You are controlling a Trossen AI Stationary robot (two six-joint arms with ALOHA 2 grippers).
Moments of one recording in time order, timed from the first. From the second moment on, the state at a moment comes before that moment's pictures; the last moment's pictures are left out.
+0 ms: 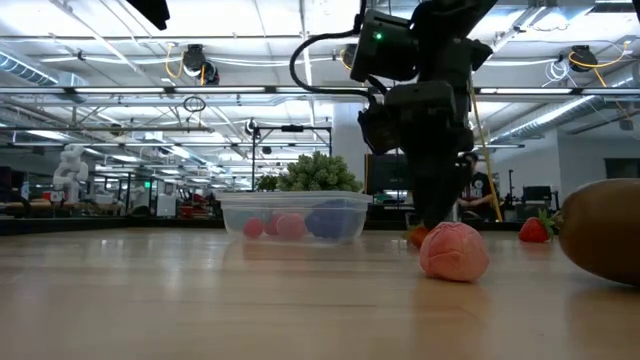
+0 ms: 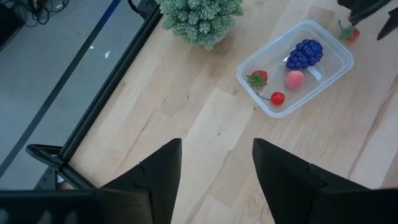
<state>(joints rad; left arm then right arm) -0.14 1.20 1.52 -1.47 -0.47 -0.53 0.03 1.79 1.11 -0.63 -0.24 0.60</state>
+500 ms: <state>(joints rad) -0.14 1.20 1.52 -1.47 -0.47 -0.53 0.00 1.81 1.10 -0.65 -0.24 0.60</state>
